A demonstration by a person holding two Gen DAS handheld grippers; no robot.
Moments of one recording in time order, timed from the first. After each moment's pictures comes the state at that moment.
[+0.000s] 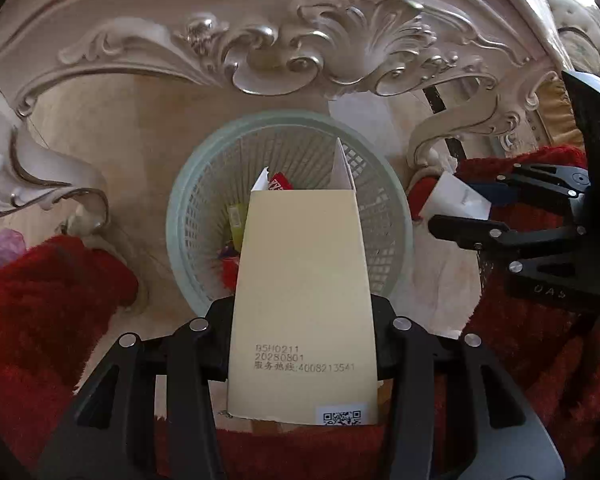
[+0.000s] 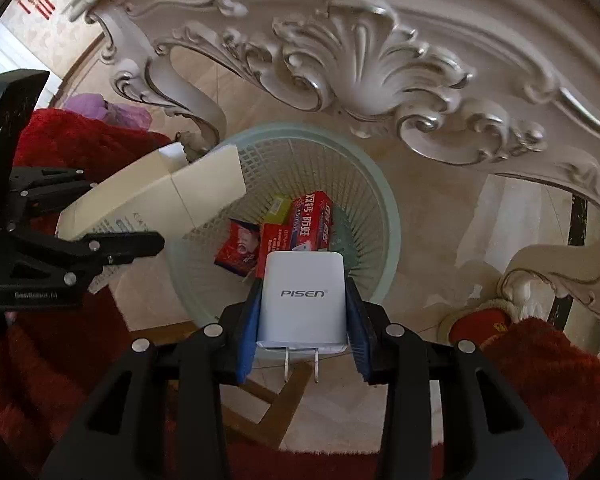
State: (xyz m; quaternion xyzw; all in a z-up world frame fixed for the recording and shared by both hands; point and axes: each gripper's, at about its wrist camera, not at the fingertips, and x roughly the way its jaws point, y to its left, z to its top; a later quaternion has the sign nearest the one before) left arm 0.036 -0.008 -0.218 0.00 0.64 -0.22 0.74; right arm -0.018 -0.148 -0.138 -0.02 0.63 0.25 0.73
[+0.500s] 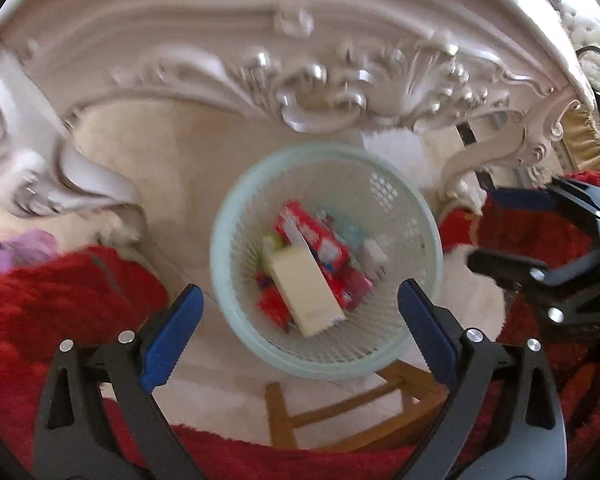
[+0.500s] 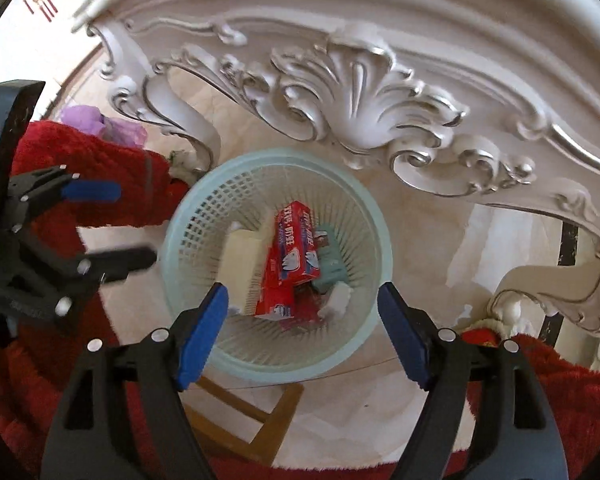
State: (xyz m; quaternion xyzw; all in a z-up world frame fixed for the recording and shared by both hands) left arm 0.039 0.002 -0.191 0.01 0.59 -0.15 0.79; right arm -0.021 -0.163 -0.115 -0.02 0.60 0.25 0.76
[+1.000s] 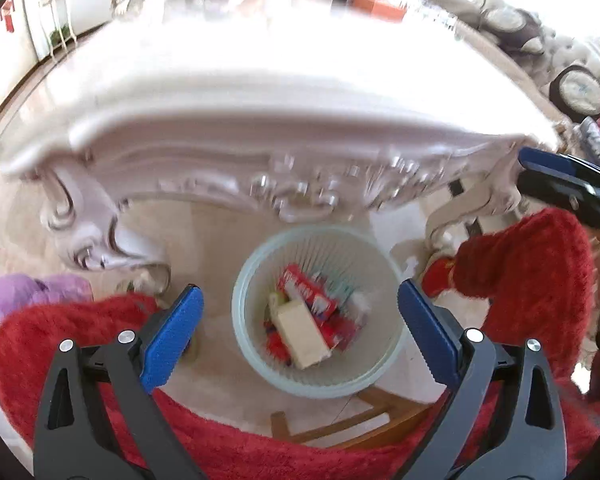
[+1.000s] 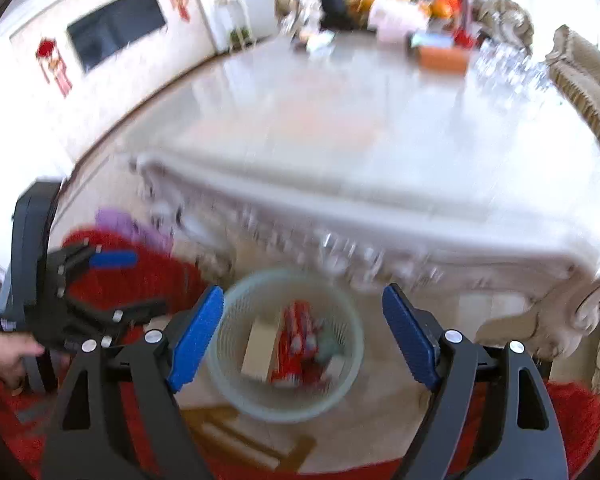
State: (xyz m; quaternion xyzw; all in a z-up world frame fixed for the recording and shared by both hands) left arm 0.034 0.001 -0.088 0.01 0.51 -0.15 0.85; right arm 0.004 -0.218 0.007 0.07 0.45 0.22 0.86
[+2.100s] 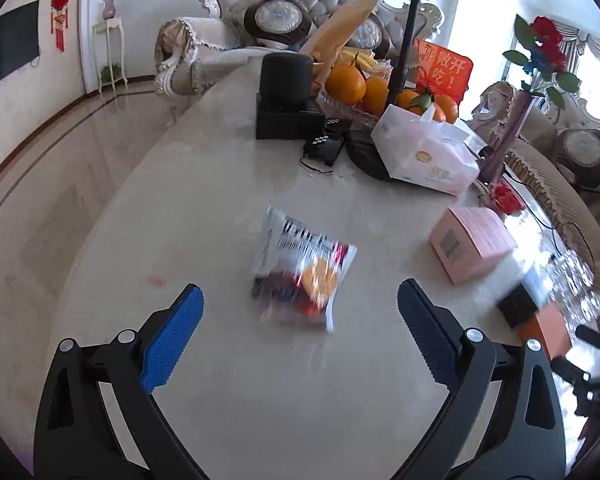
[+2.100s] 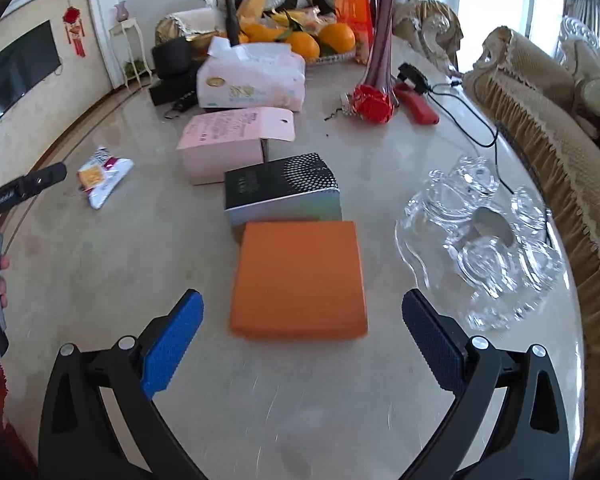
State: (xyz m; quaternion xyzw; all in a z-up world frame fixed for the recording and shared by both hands) left arm 0.476 0.023 -0.006 -0.04 0.40 -0.05 0.92; right arm 0.323 -0.278 -0.024 0.06 0.49 0.05 0.87
